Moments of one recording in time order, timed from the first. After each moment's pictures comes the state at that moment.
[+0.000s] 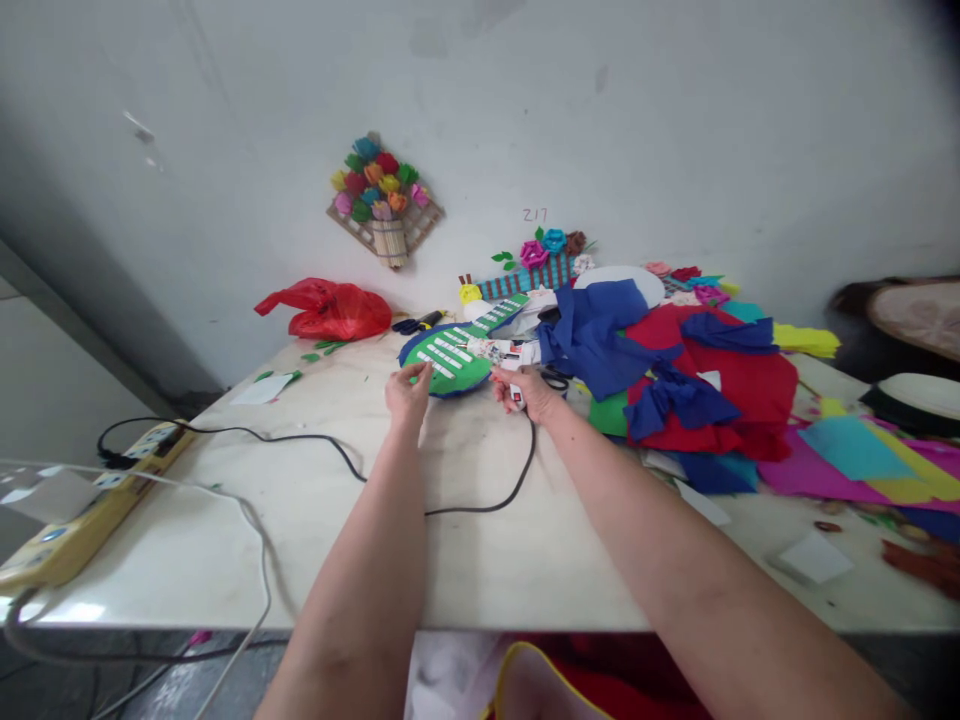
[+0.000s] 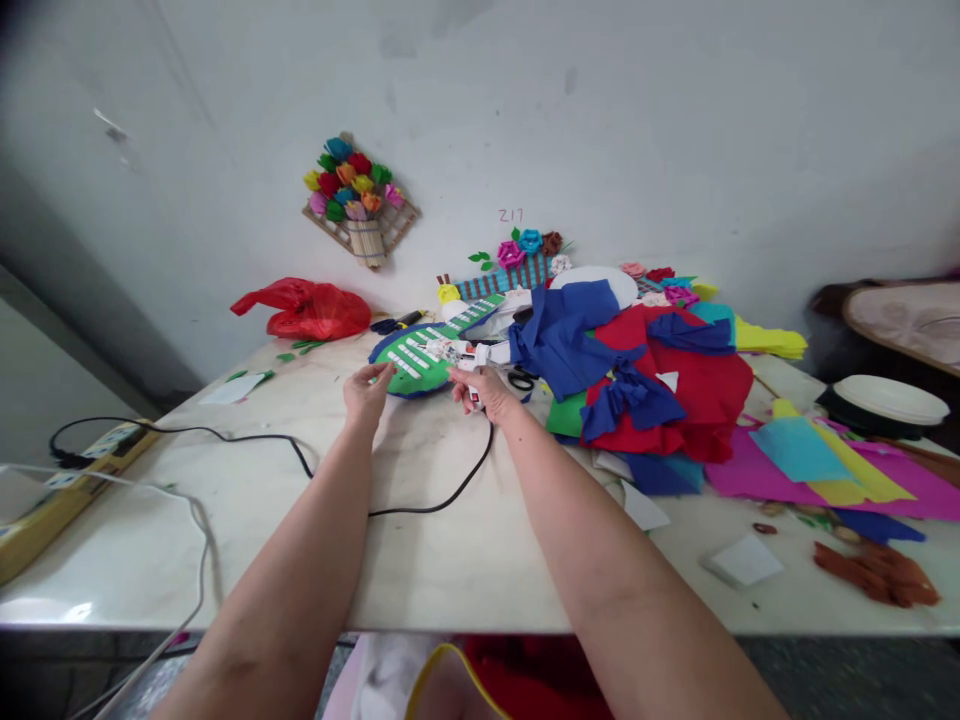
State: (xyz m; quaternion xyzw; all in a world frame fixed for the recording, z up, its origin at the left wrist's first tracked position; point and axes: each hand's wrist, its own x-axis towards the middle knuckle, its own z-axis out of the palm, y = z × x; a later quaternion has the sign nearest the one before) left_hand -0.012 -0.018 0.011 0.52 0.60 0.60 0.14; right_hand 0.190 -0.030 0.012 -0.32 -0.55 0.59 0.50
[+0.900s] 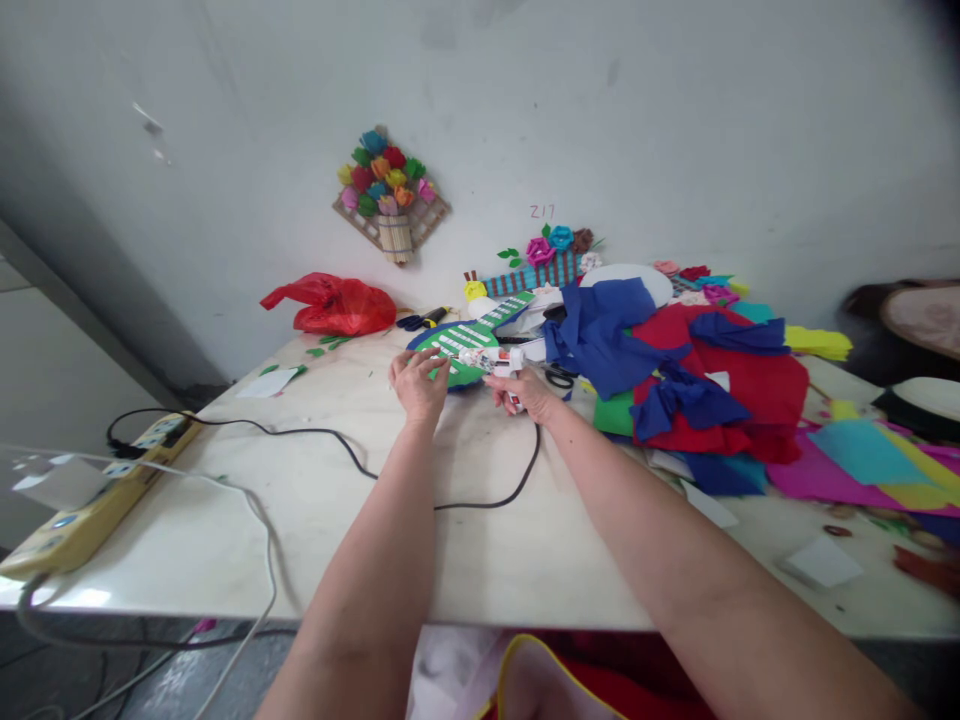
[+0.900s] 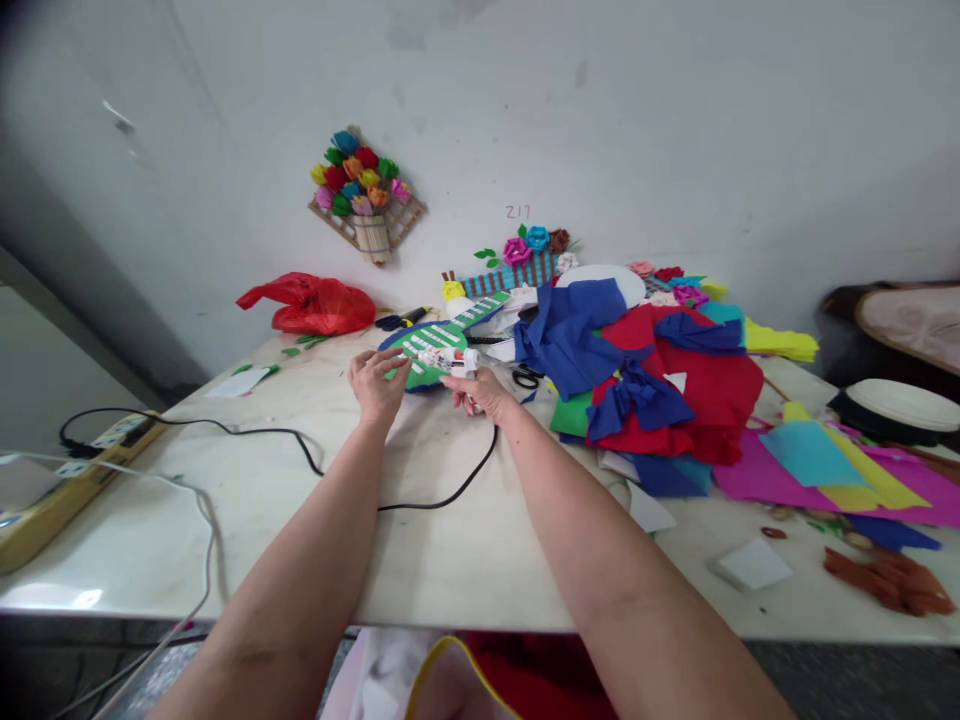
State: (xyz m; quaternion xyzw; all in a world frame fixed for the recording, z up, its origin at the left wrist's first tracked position) left_hand 0.005 -0.029 0.020 0.58 0.50 0.64 0.03; right_hand 0.182 -0.036 0.014 -0.37 -0.60 0.54 0.46
